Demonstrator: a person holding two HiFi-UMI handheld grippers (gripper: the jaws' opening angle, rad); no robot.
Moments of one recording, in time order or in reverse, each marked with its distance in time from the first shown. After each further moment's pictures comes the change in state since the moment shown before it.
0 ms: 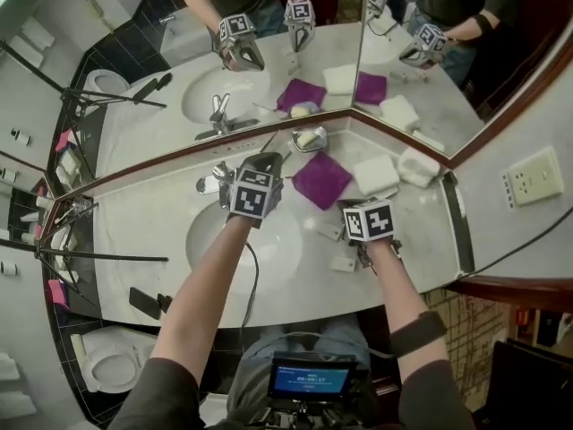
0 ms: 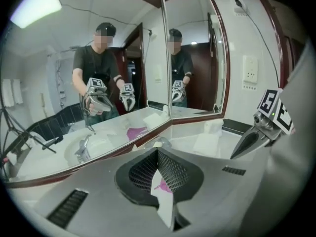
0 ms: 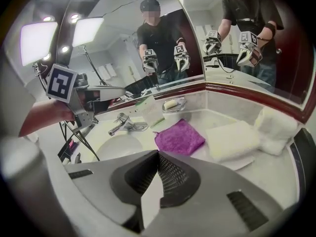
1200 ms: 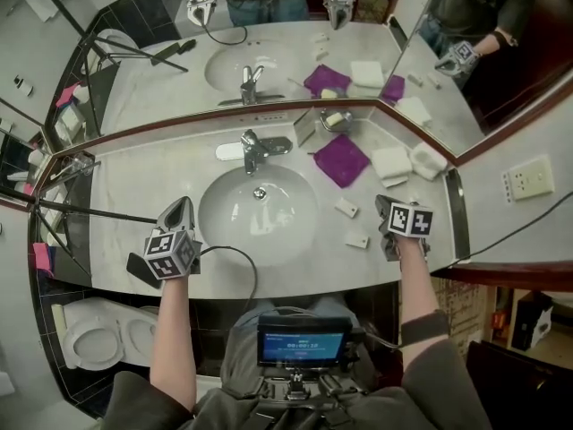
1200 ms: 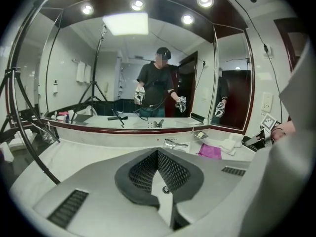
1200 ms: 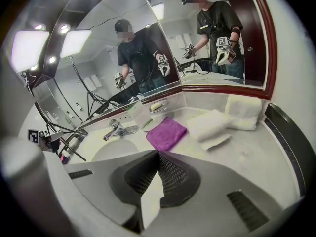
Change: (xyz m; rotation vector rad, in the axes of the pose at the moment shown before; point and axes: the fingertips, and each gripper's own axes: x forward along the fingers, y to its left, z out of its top) left arm -0.305 0.149 -0.189 -0.407 -0.160 0.399; right arm -0.052 -0.005 -0.033 0.149 -0.117 -0.117
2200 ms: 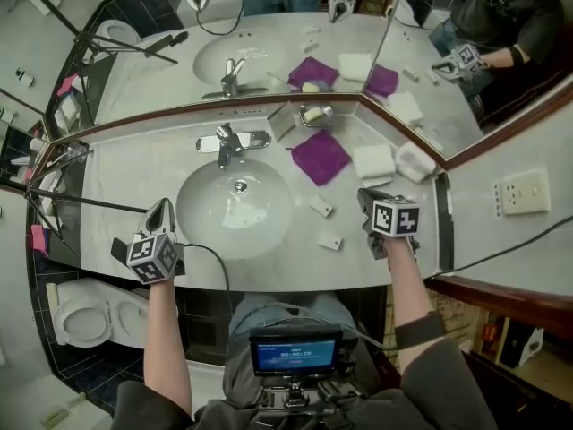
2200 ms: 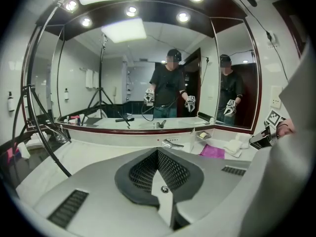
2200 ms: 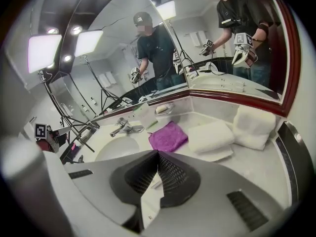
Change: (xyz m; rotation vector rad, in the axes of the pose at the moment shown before) left arm -0.015 -0.058 -0.001 0.018 0.010 0.130; right arm -0.003 -0.026 0.028 -0.115 0.031 0.140
